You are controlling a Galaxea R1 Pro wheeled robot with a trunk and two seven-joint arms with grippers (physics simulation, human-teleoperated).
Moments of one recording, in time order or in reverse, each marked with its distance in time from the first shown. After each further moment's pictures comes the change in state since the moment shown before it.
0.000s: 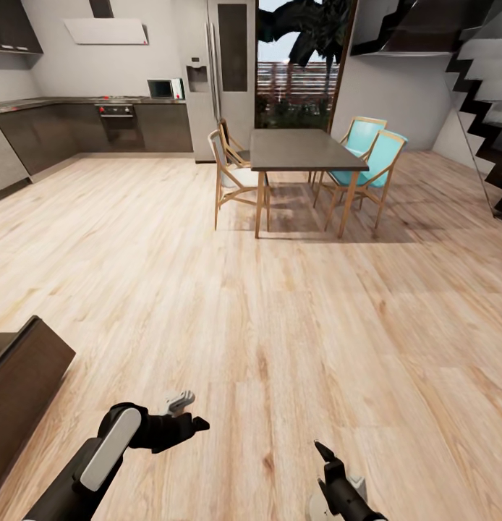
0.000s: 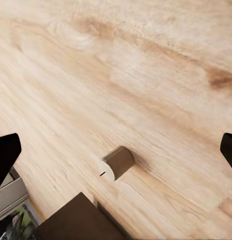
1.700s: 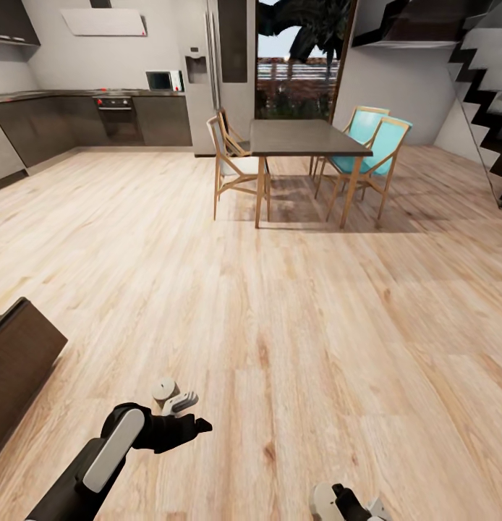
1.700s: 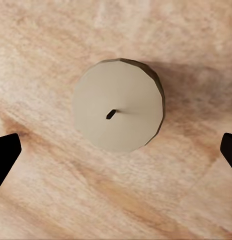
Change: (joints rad) left arm 0.000 -0.001 -0.026 -0.006 -0.006 -0.005 0.002; right arm 0.000 0.001 0.030 -0.017 0.243 -0.256 -0.574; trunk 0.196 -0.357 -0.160
